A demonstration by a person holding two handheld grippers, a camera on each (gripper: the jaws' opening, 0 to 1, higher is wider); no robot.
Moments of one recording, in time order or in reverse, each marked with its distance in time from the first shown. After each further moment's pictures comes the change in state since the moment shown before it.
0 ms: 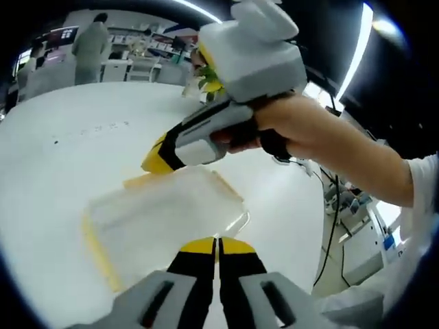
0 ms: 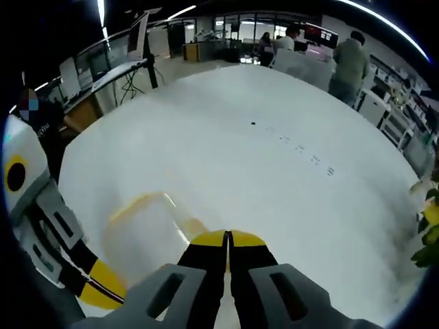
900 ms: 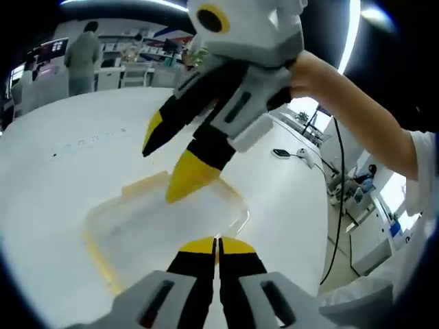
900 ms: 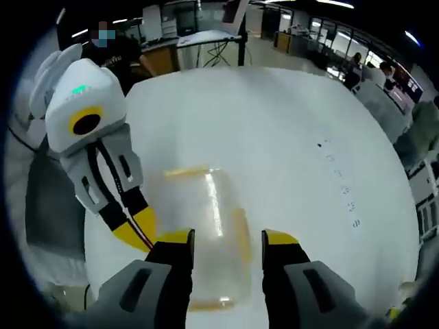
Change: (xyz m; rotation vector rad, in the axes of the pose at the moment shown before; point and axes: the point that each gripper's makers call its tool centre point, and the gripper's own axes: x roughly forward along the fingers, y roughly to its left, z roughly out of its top) left arm -0.003 -0.009 -0.001 0.082 0.006 0.010; right arm -0.035 0.037 -0.011 -0.587 0.215 0.332
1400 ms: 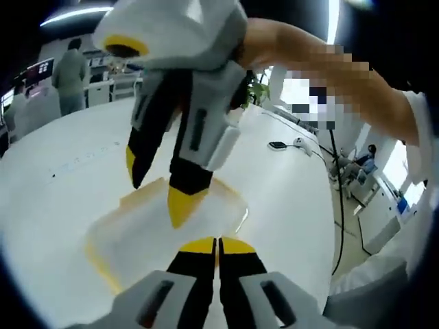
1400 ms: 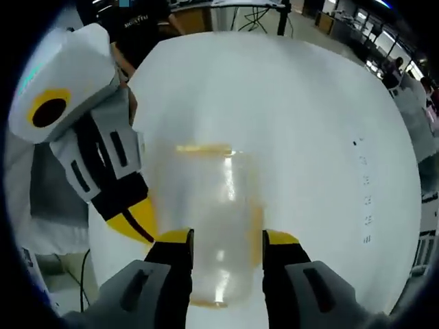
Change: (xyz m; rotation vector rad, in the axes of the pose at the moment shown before) left arm 0.000 -0.002 0.002 0.183 -0.012 -0.012; right arm 0.018 0.009 0.000 -0.097 0.158 0.106
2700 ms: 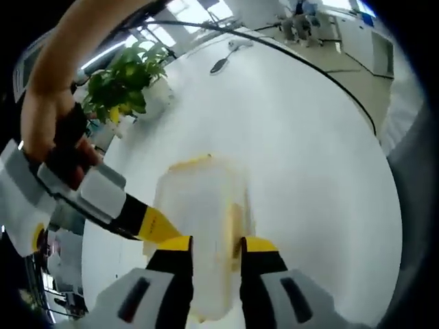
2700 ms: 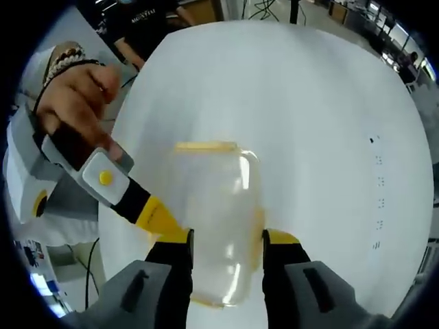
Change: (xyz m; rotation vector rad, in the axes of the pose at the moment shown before) left arm 0.007 0.006 -0.015 0.868 0.284 0.132; right arm 0.003 -0.003 -0.005 0.008 0.057 0.088
